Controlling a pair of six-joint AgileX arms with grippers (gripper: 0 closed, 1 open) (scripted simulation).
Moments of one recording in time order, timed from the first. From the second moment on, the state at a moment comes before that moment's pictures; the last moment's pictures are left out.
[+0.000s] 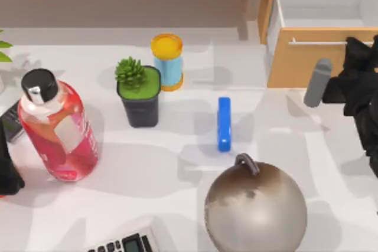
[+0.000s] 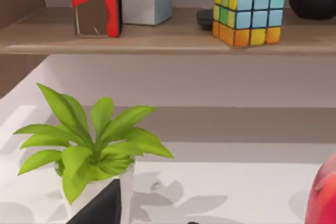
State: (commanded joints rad) left arm 0.00 0.00 0.00 0.00 0.00 0.00; right arm 0.23 2.10 0.59 1.47 0.27 -1.55
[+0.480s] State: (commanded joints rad) left arm 0.00 0.00 0.00 0.00 0.00 0.00; right arm 0.20 2.18 0.82 1.35 0.23 -1.55
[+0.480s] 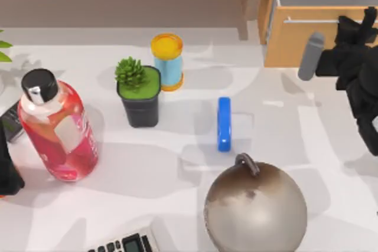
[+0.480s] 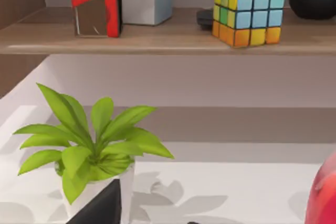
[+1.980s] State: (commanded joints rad) left arm 0.00 0.00 0.00 0.00 0.00 0.00; right arm 0.17 2.30 1.10 1.19 0.20 -1.55
